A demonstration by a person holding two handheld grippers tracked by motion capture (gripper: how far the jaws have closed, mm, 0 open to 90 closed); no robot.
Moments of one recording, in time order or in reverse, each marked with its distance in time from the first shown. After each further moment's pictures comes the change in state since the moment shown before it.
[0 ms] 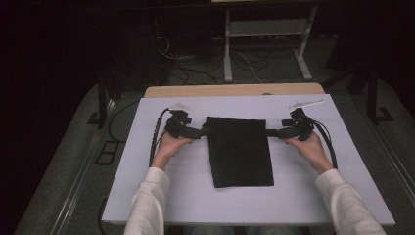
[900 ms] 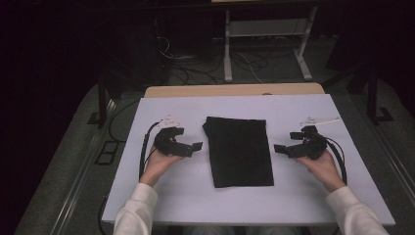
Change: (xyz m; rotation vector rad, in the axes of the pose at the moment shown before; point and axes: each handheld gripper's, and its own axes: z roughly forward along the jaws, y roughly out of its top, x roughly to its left) left arm -0.032 -0.035 -0.047 -0.066 0.008 0.065; right arm 0.034 -0.044 -0.040 -0.057 -0.008 -0.033
